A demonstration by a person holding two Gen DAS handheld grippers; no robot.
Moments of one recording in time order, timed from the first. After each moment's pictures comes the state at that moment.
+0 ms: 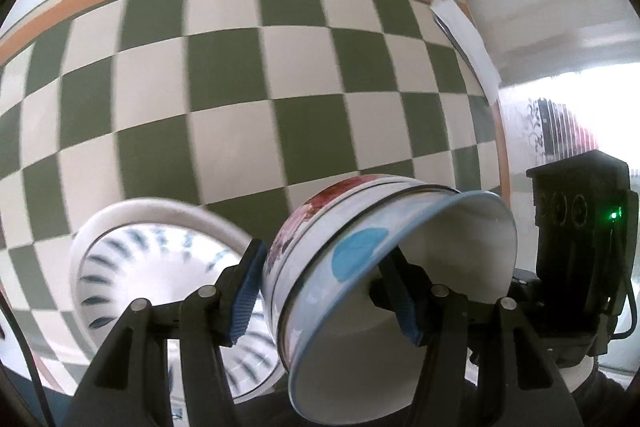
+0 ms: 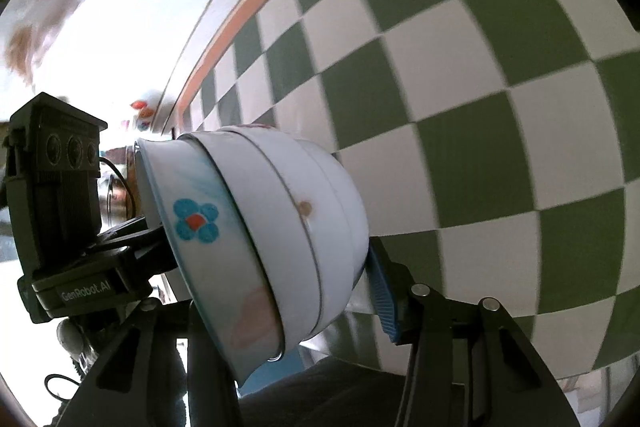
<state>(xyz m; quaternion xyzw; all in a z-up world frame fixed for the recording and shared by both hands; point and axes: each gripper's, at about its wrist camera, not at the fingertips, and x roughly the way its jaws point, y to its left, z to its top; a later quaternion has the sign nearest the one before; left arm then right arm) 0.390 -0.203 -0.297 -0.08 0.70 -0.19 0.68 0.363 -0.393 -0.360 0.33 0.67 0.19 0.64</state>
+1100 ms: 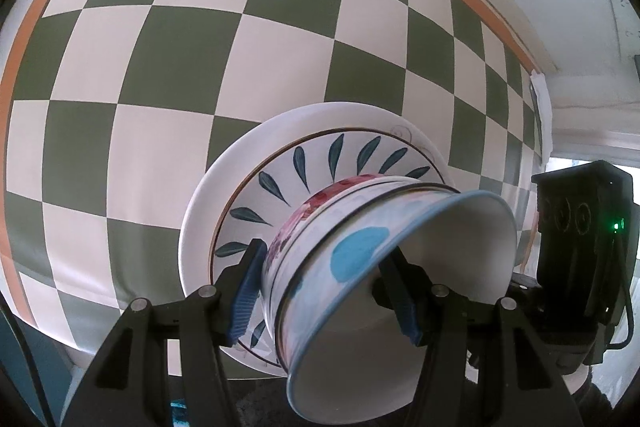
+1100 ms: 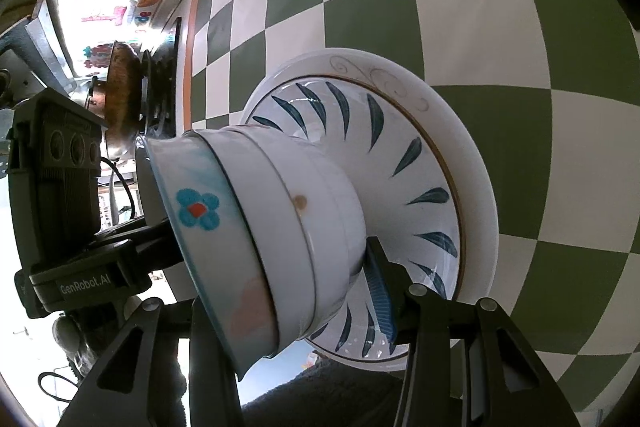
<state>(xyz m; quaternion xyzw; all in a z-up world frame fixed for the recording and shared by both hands) 0.349 -0.059 -0.345 -0.20 0.71 -0.08 0.66 0.366 -0.235 -0.402 0.22 0.73 0.27 0.58</state>
